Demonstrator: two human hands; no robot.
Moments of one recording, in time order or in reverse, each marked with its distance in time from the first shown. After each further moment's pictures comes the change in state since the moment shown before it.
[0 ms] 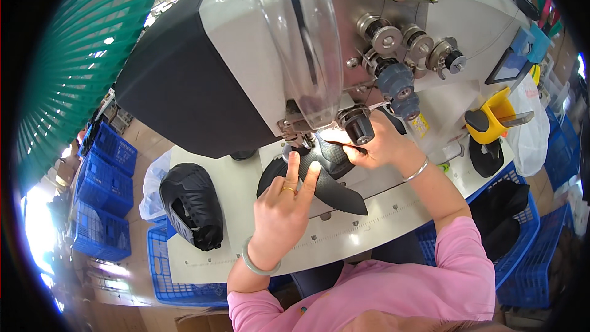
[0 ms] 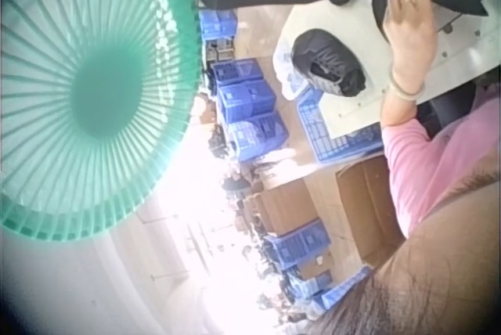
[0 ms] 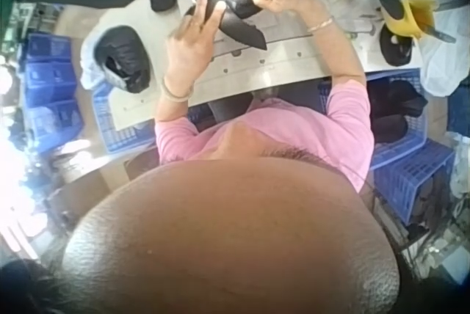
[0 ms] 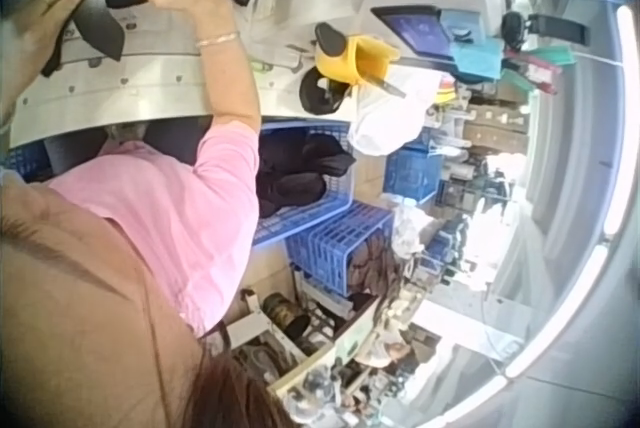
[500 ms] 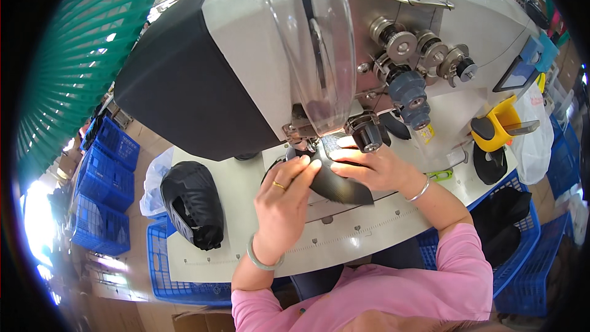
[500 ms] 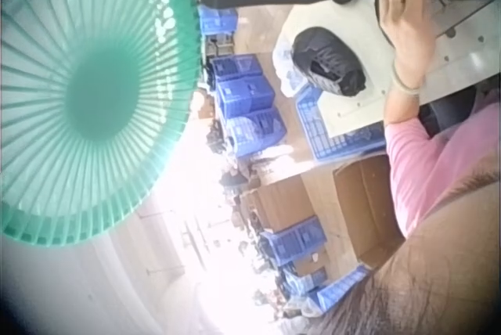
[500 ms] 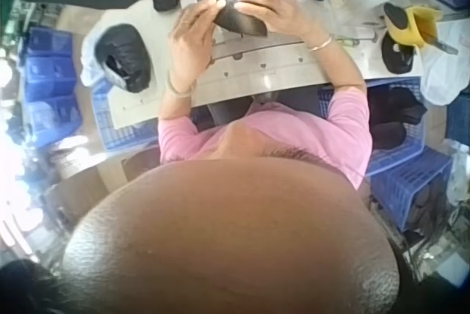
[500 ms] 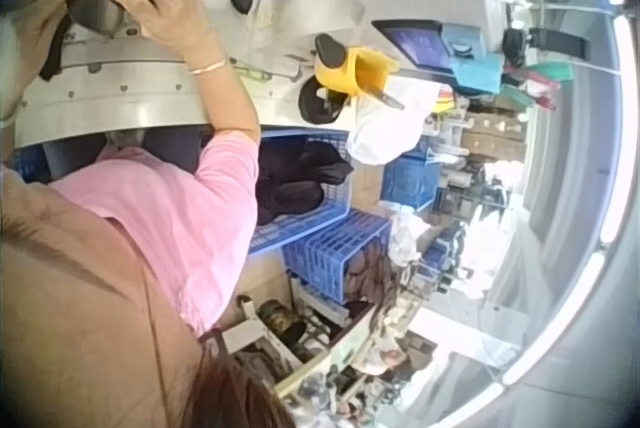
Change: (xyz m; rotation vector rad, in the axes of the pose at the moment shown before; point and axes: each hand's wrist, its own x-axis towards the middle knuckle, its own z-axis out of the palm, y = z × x) left_hand 0.014 0.001 0.006 -0.395 0.207 -0.159; right_hand -0.020 -0.023 0.015 -0.016 0.115 -0.186
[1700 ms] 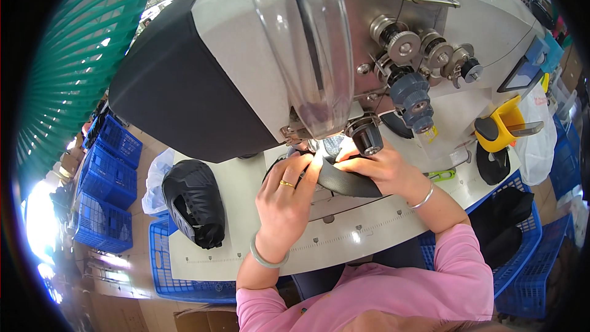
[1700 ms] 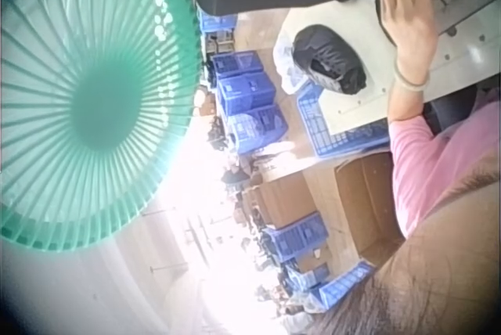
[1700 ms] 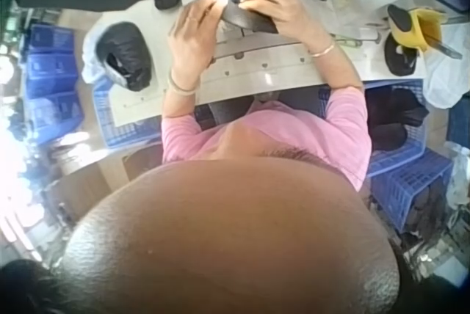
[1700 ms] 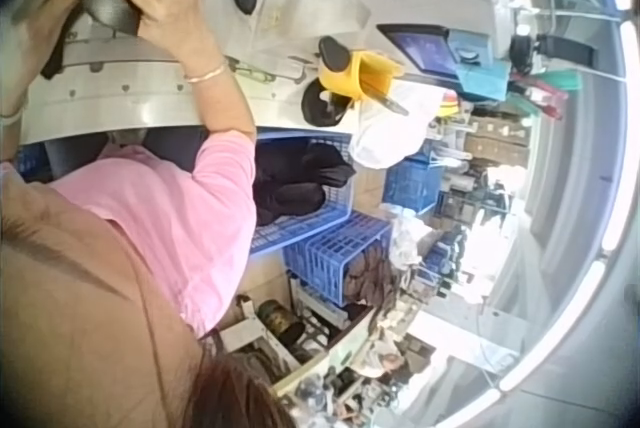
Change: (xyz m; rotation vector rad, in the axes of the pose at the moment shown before) left_hand 0.002 -0.001 0.005 0.278 -0.011 0.114; right_hand 0.016 -0.009 -0.008 0.247 0.016 0.232
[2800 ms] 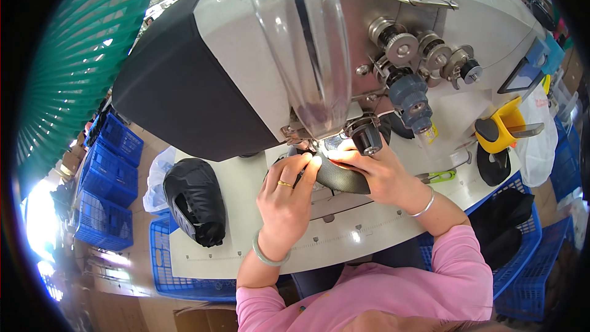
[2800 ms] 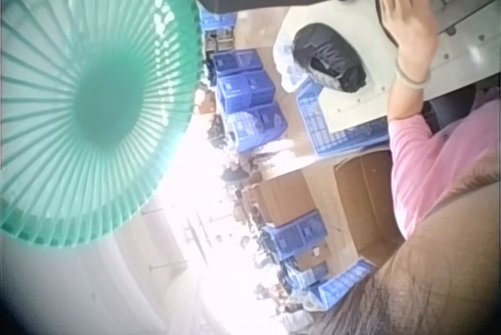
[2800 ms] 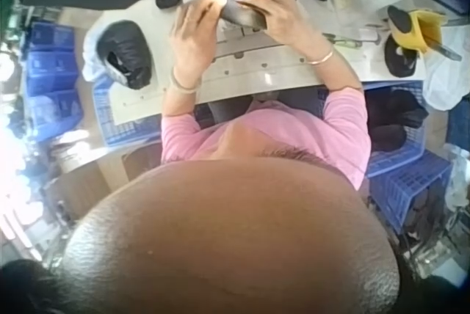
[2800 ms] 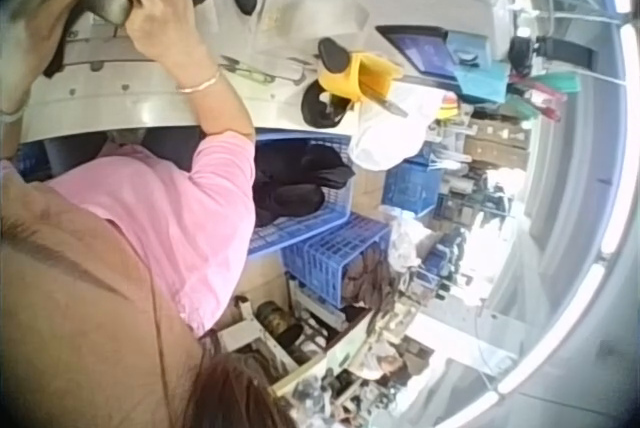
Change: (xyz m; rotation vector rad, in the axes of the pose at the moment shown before) left_hand -0.003 0.002 0.003 -0.040 0.042 -0.029; right_hand 0.003 -0.018 0.005 -0.224 -0.008 0.033
